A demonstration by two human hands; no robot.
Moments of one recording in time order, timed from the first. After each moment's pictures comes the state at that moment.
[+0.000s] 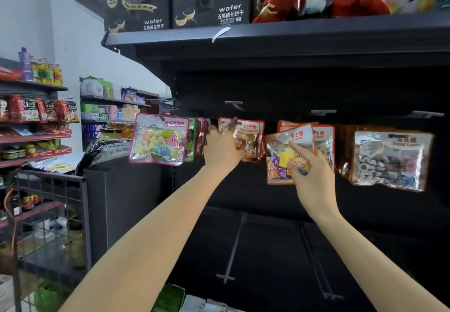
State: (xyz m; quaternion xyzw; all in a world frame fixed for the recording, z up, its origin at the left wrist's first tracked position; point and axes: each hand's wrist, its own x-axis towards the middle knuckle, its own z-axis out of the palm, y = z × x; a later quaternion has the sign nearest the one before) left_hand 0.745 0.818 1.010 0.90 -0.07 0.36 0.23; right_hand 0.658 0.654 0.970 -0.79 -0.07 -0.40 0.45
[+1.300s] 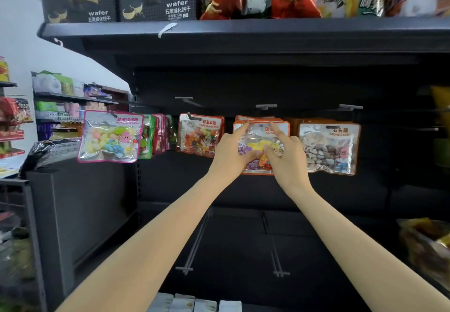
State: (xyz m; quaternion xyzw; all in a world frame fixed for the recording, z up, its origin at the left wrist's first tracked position) left_hand 0.687 0.729 0.999 0.82 -0.28 0.27 0.42; right_hand 0.659 0.601 0.984 -0.81 -0.06 -0.43 0.39
